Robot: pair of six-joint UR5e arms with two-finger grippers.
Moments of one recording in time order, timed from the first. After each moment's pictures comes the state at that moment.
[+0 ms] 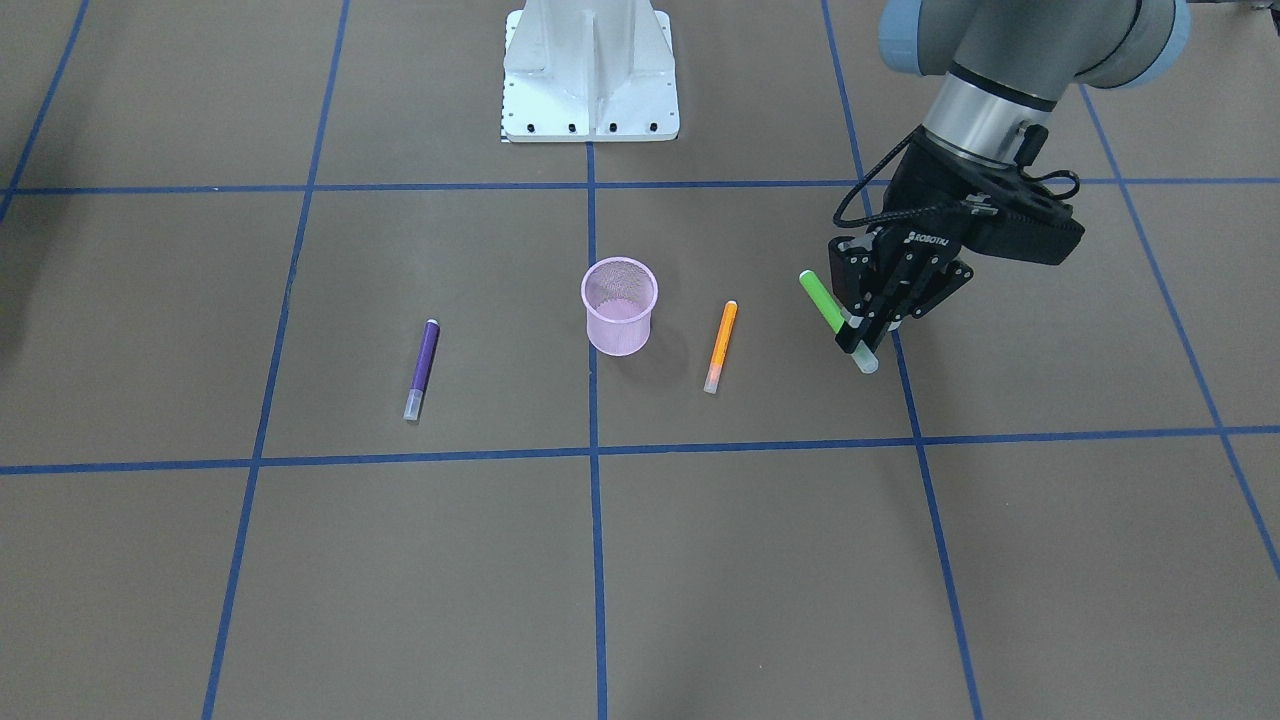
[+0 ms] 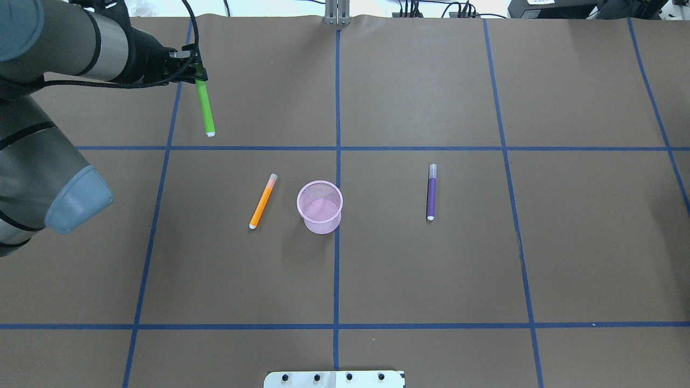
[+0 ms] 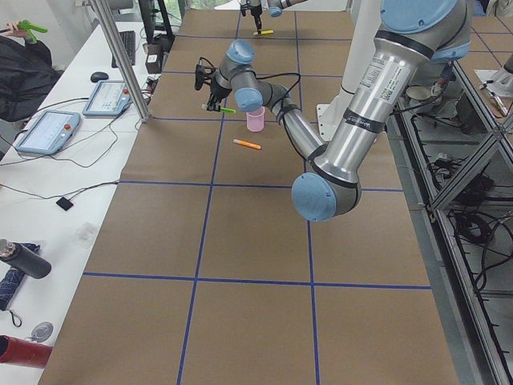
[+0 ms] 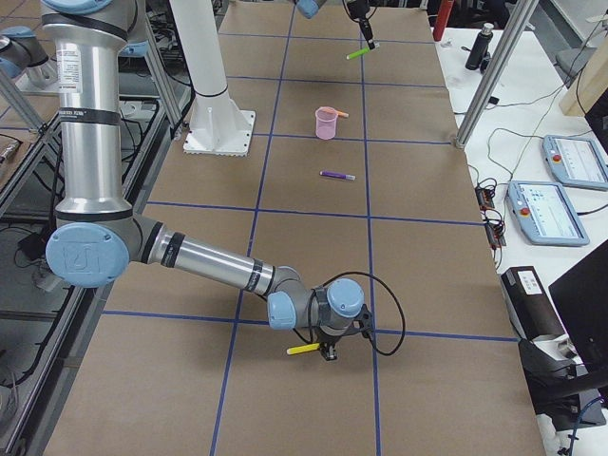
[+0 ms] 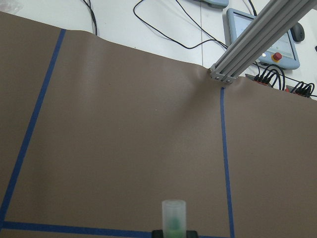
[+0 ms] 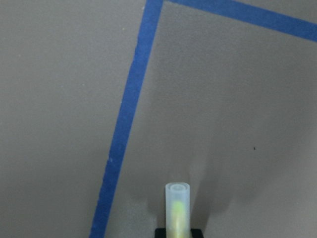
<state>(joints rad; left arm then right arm) -0.89 -2.04 -1.90 -1.91 -1.89 -1.25 1.34 -1.59 1.23 -1.16 2.31 -0.04</state>
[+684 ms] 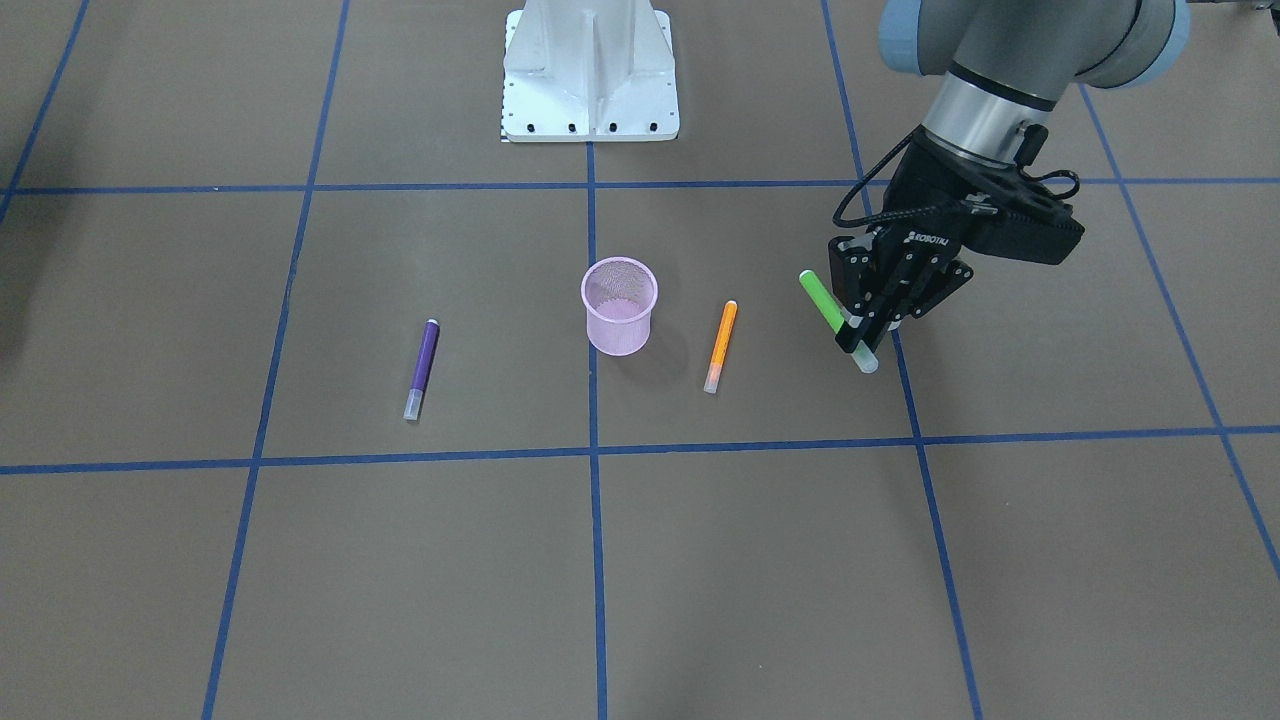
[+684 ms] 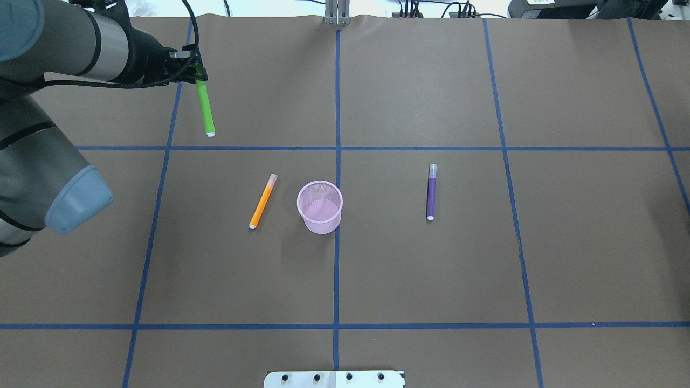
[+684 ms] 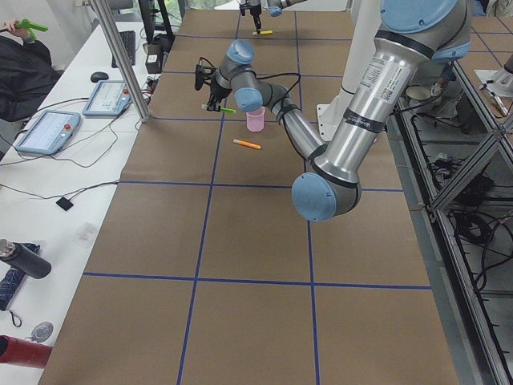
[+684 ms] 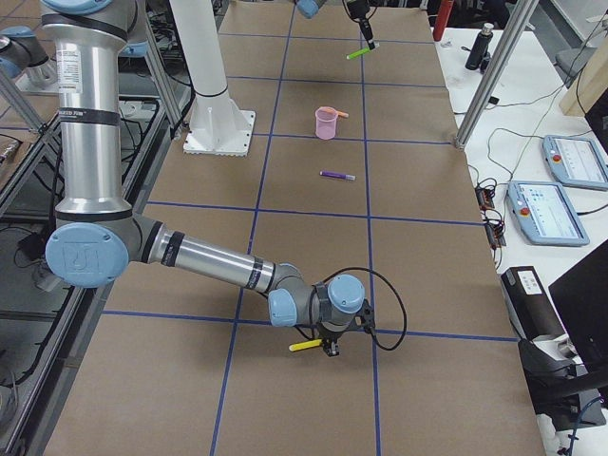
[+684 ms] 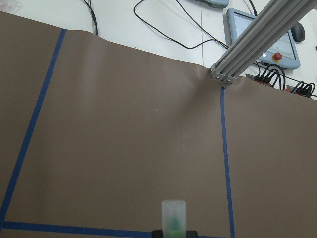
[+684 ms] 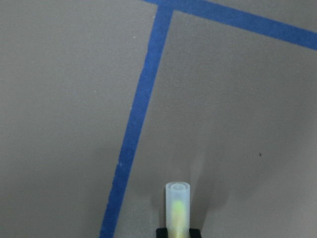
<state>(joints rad) -0.89 -2.04 -1.90 -1.91 -1.89 -1.25 1.34 -1.59 1.26 -1.15 2.33 -0.04</state>
